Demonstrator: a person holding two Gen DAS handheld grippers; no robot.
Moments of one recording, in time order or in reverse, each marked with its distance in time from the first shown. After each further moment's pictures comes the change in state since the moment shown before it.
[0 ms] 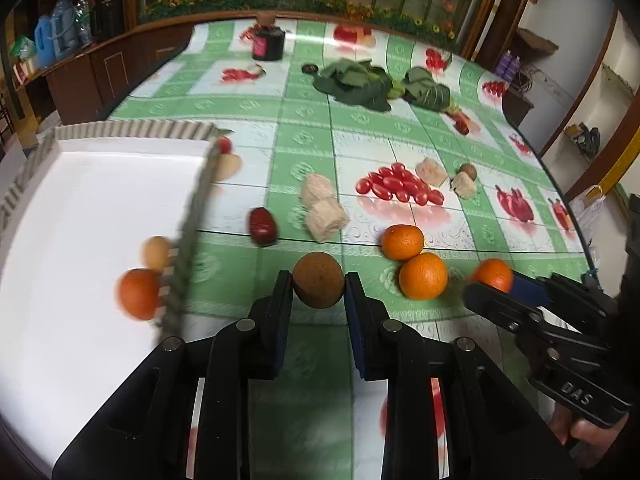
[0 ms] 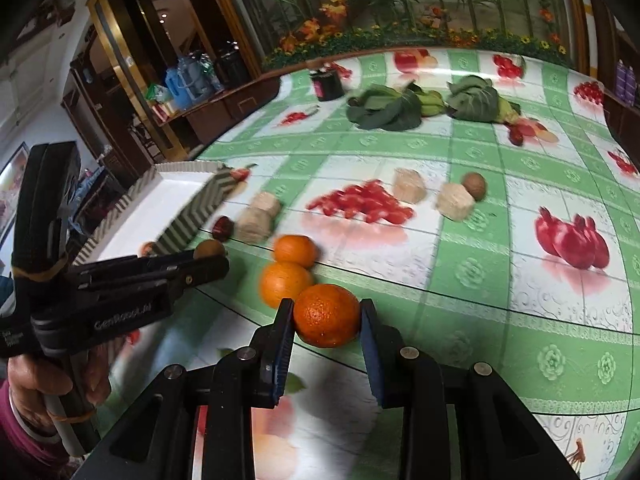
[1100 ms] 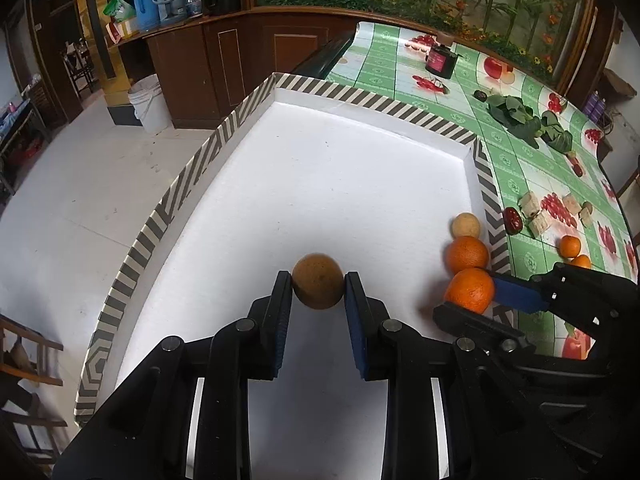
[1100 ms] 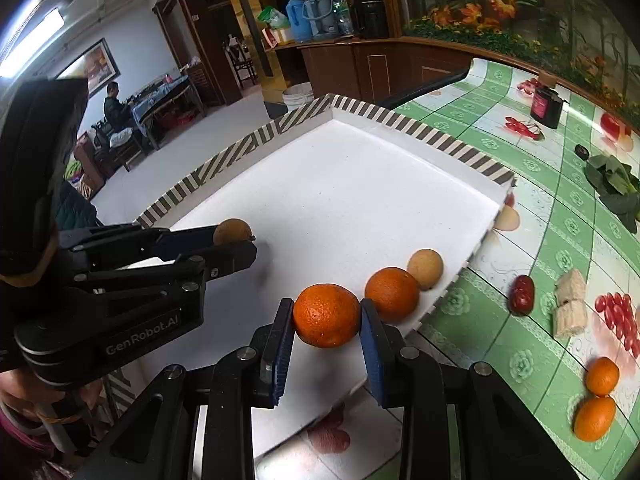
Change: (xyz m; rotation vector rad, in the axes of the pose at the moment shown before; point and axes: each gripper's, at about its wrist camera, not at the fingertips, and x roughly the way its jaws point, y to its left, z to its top) left arm -0.052 0.167 -0.033 -0.176 -0.004 0.263; right arm 0.105 0.209 0.024 -0.347 0.170 0.168
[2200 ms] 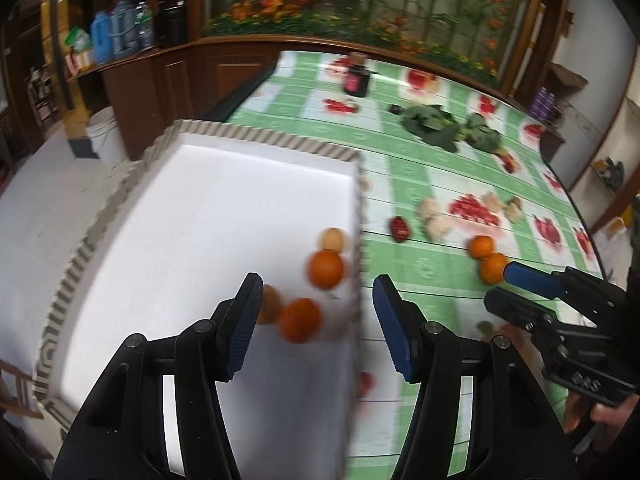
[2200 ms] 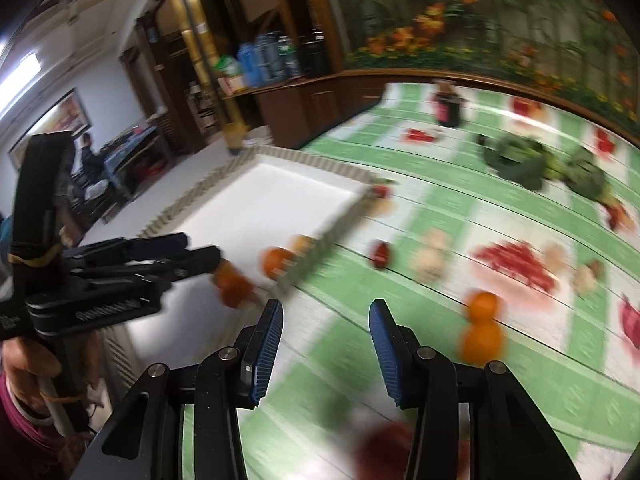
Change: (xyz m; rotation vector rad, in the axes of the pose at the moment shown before) left arm -0.036 -0.084 -0.003 0.095 -0.083 -0.166; right arm -0.105 -0.082 -0.064 0.167 -0.148 -0.131
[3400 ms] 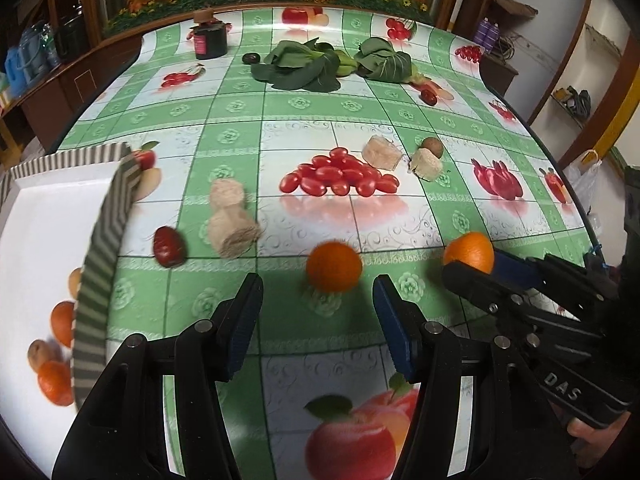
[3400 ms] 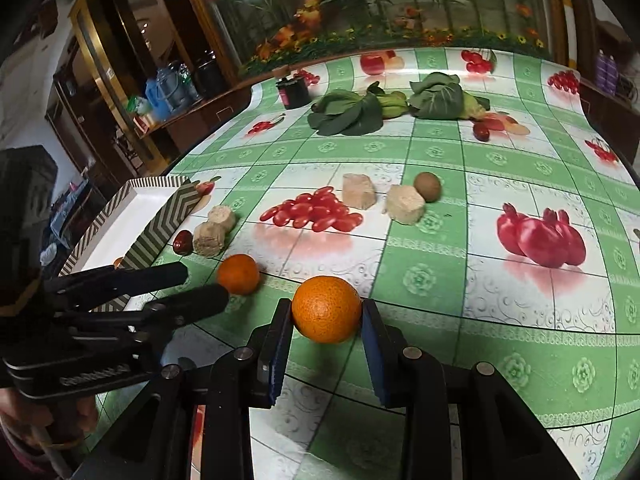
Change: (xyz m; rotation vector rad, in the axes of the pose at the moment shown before) left arm 0.095 -0.154 0.015 0.180 0.140 -0.115; right arm -0.018 -0.136 -0.038 0.244 -0.025 -0.117
